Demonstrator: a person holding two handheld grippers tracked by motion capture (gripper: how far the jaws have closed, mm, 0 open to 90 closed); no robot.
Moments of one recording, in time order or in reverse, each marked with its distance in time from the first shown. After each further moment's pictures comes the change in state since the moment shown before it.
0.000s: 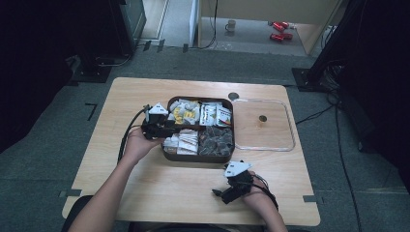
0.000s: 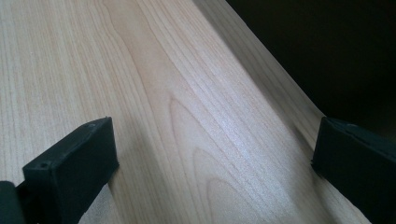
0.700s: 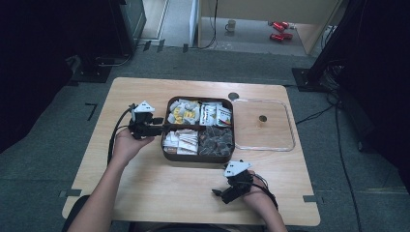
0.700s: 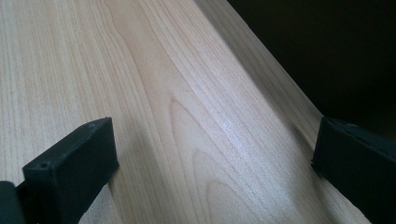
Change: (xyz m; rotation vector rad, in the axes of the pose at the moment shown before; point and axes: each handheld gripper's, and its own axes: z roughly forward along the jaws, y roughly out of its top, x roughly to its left) left arm 0.013 -0.008 -0.033 -0.046 0.057 -0.056; right arm -0.001 0.001 0.001 0.000 0.008 -0.006
